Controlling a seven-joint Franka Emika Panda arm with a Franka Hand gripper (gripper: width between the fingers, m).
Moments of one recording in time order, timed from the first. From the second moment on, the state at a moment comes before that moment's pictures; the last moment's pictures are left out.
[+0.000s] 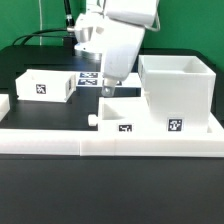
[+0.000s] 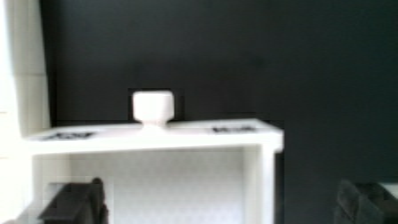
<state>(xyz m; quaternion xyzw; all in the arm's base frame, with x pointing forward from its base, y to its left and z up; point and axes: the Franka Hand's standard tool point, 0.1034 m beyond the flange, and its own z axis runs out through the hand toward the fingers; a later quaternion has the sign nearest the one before) 0.568 -0.019 0.079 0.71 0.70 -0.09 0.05</state>
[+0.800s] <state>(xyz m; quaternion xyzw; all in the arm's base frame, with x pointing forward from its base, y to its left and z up) 0.577 -0.069 0.065 0.68 0.73 -0.05 -0.02</state>
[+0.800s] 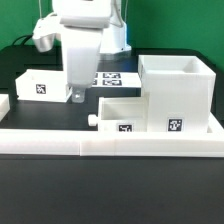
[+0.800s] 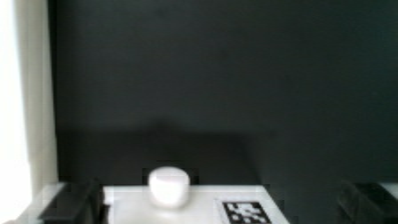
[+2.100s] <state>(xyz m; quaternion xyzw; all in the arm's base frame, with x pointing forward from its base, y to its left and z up) 0.598 -0.055 0.047 0.68 0.73 0.01 -0.09</state>
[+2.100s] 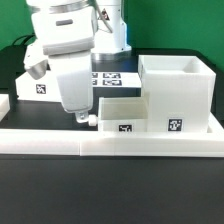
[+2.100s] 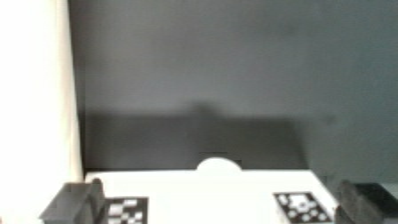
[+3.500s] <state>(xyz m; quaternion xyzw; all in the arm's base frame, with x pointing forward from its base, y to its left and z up) 0.602 -0.032 0.044 0.68 0.73 0.00 -0.09</state>
